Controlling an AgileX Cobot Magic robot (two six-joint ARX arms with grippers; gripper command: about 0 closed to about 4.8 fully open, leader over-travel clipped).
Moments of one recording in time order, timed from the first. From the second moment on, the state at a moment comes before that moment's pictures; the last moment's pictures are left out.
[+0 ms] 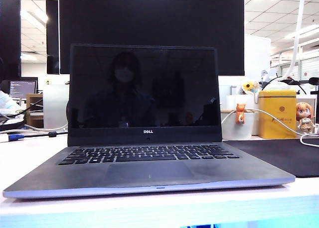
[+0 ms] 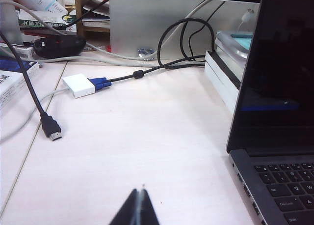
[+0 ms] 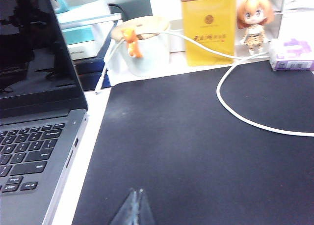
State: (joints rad) left arm 0.08 0.00 0.06 -0.16 0.13 -0.07; right arm -0.05 0.09 0.01 -0.08 -0.20 0.14
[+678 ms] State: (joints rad) left arm 0.08 0.00 0.08 -0.15 0.23 -0.21; right arm -0.05 0.09 0.01 -0.06 -0.23 0.17
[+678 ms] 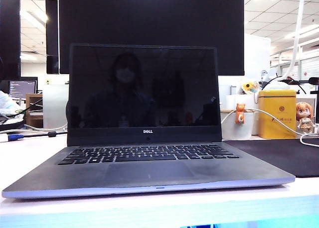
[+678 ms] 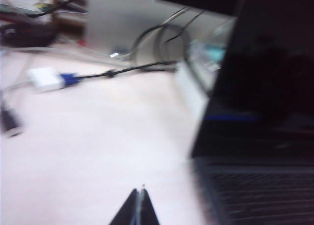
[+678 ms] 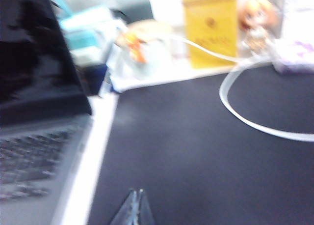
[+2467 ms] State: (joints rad) left arm -0.15 1.60 1.66 -0.66 0.31 0.19; right arm -0.05 1.08 1.05 -0.31 -0.74 0.15
